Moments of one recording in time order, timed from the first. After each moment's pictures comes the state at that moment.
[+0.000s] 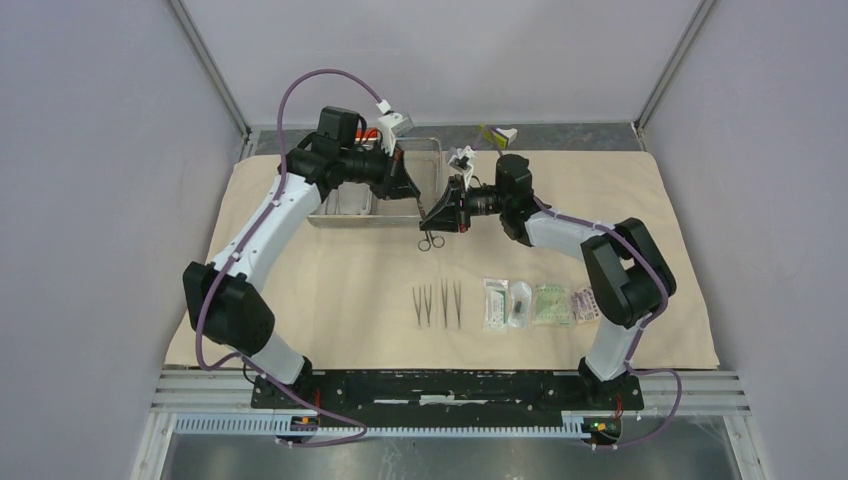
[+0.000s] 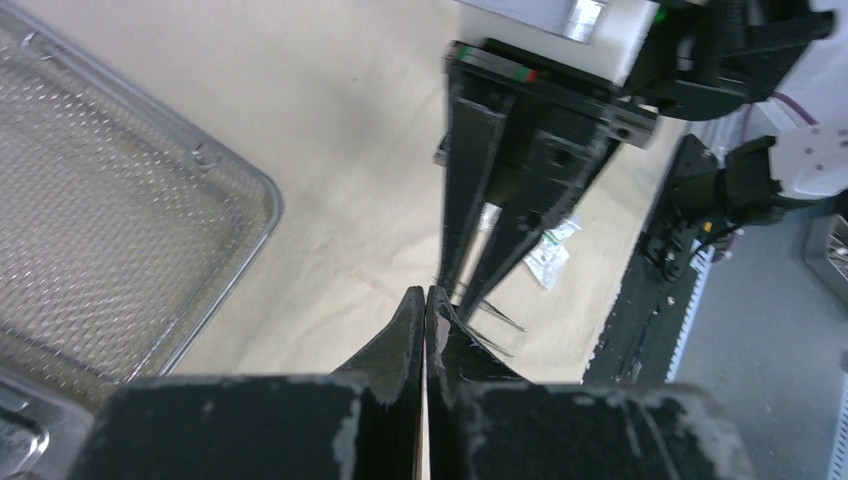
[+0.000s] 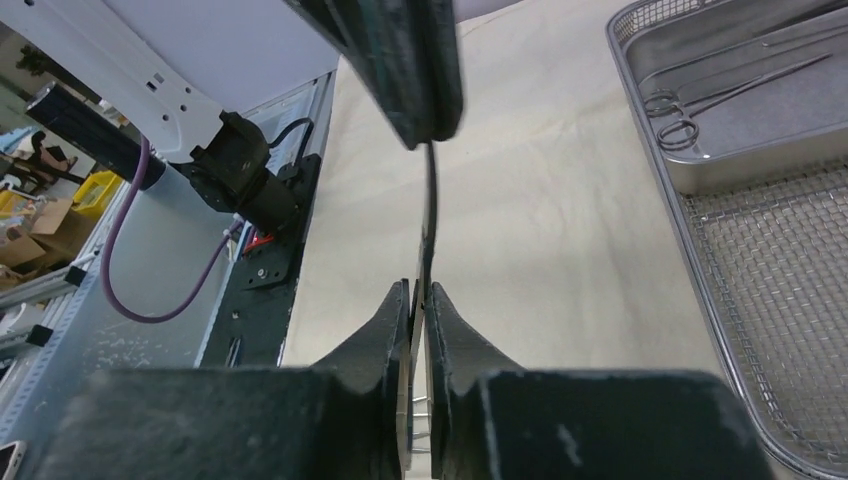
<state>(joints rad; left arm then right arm) -0.37 1.59 1.54 -0.65 0.74 0.10 0.49 1.80 1.06 0.62 -1.16 0.30</state>
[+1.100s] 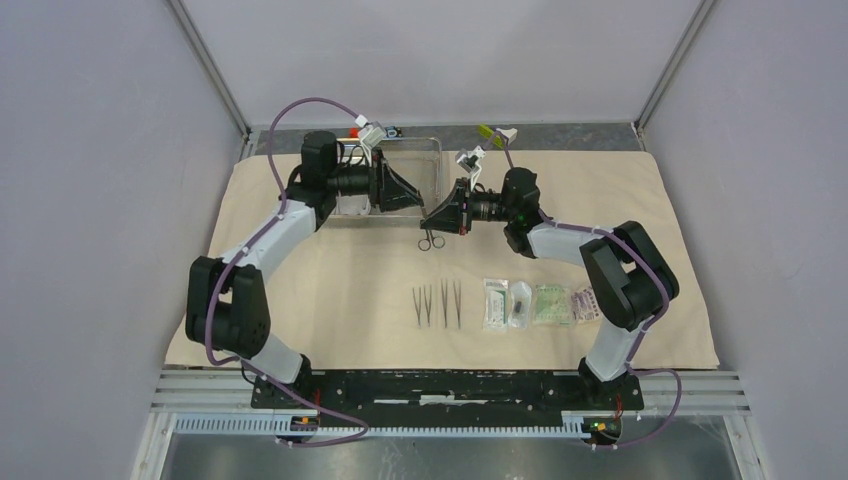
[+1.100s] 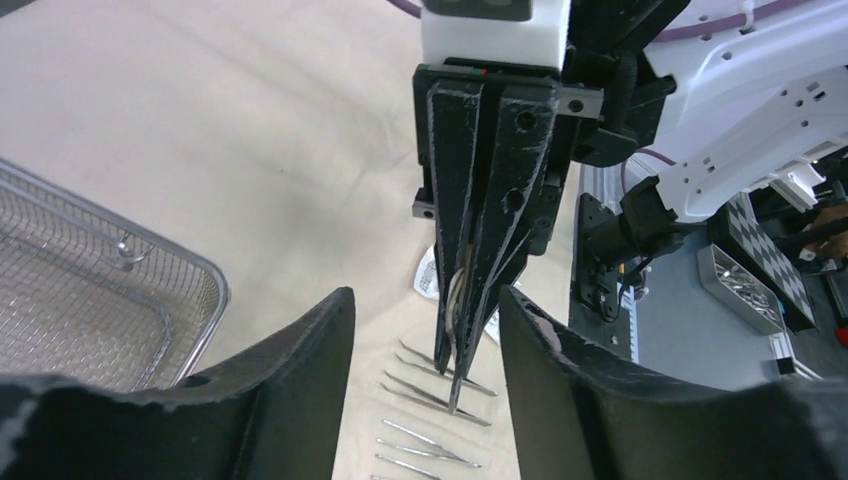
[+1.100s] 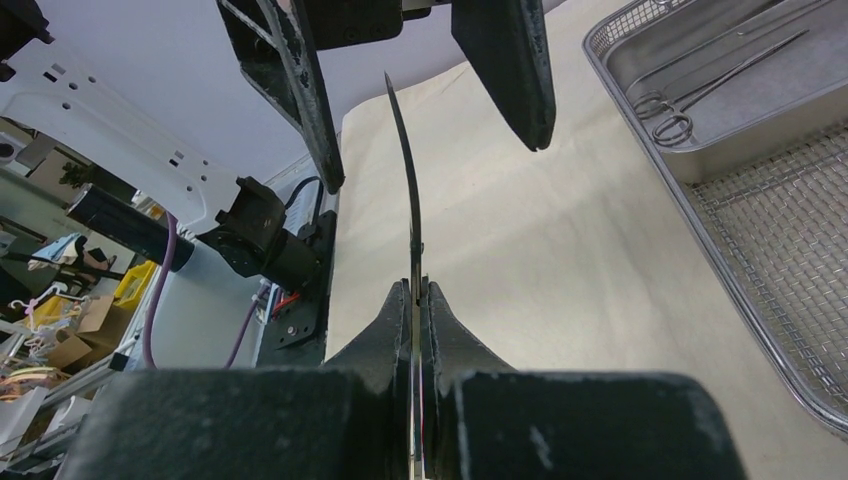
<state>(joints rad) -0.25 1.56 1.13 0.08 1.10 -0.20 0.49 1.78 0.94 0.87 -1.03 0.59</state>
